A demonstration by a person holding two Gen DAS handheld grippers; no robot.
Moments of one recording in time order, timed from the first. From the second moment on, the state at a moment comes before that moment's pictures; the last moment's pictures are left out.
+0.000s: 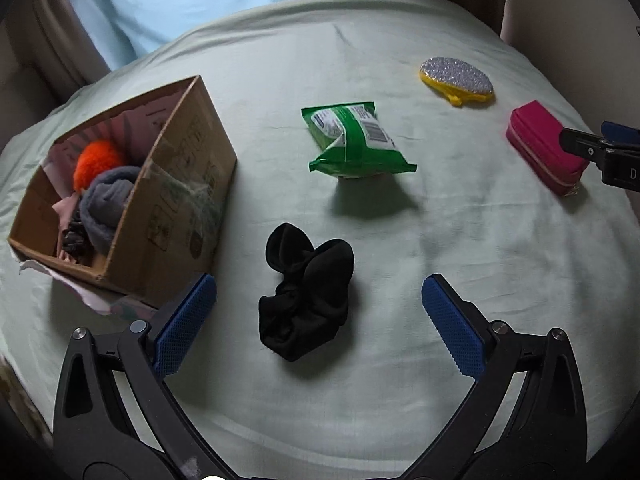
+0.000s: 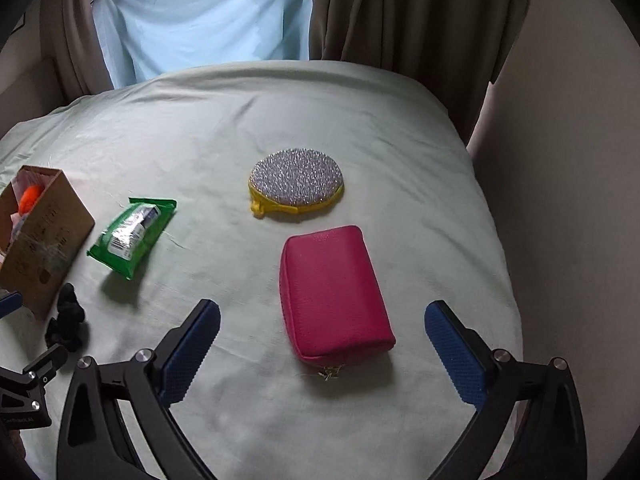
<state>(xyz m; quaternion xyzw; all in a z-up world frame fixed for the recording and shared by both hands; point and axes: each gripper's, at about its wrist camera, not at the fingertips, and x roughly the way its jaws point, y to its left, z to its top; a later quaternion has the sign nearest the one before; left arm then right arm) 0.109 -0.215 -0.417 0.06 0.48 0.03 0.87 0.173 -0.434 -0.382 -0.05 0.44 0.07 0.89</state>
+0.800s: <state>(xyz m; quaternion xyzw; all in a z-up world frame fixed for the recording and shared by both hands) 0.139 -0.215 -0.454 0.02 0.55 -0.01 0.84 0.212 -0.437 -0.427 -0.06 0.48 0.11 0.87</state>
